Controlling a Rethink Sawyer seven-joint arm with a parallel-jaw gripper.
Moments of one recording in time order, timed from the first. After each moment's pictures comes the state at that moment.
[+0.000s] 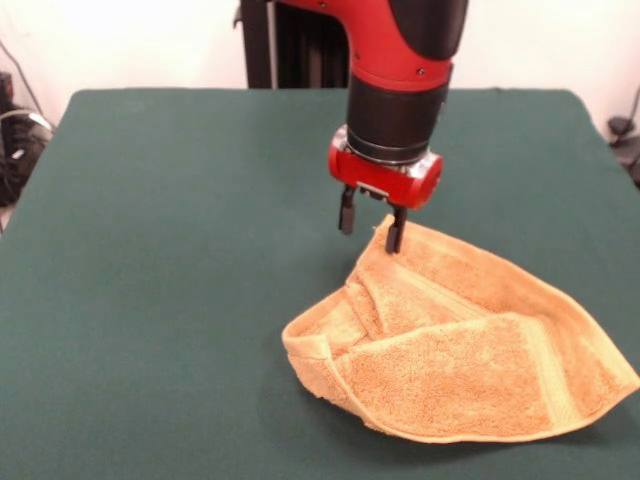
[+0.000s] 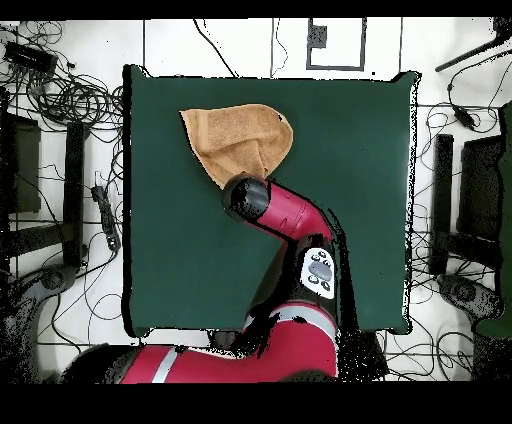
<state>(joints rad) 0.00 -0.37 -0.22 1.55 0.36 0.37 1.89</state>
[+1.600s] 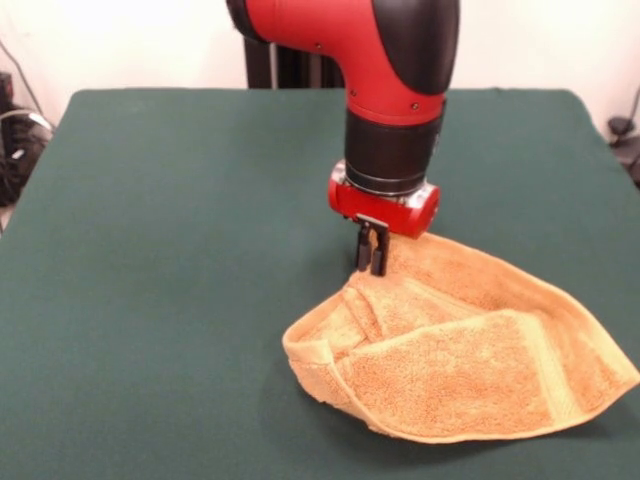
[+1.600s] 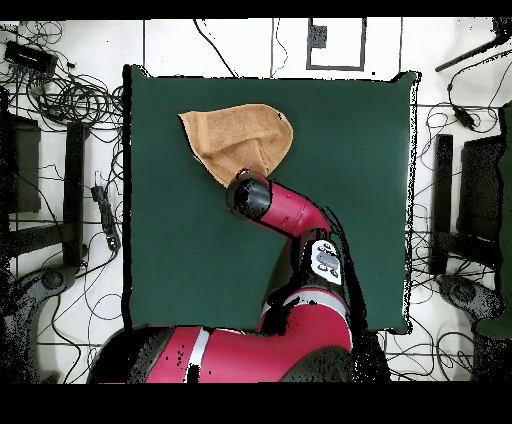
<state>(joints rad) -0.05 -0.33 -0.13 1.54 0.32 0.28 1.89</state>
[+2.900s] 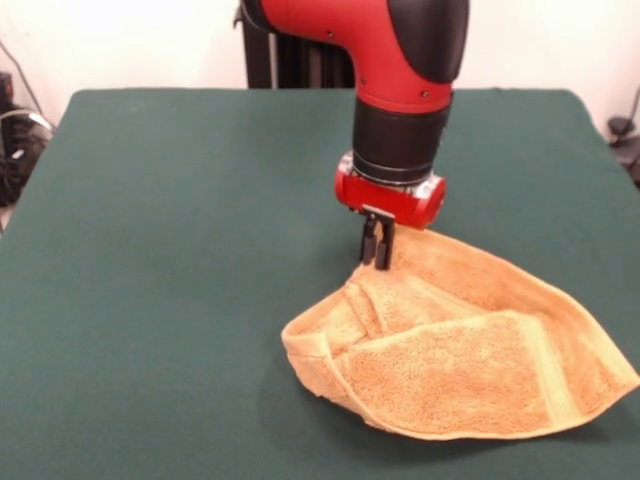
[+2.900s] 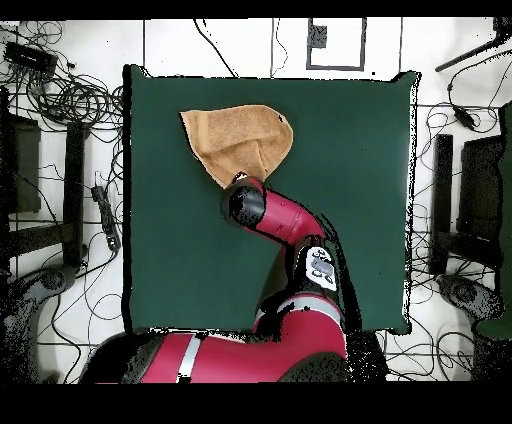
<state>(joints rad) -0.04 -0.35 -0.13 1.60 0.33 0.21 1.89</state>
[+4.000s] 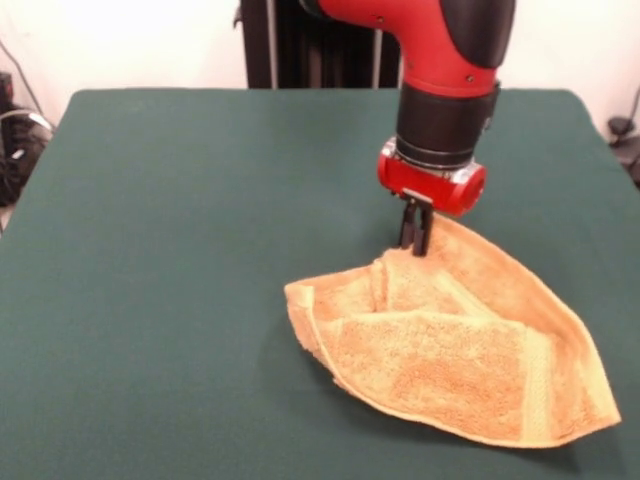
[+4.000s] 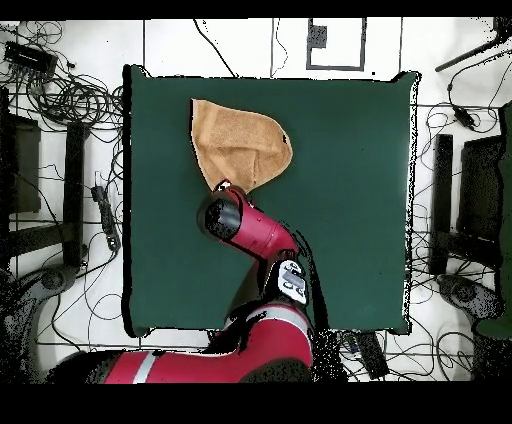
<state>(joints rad) 0.06 -0.37 -0.13 1.71 0.48 0.11 1.98</state>
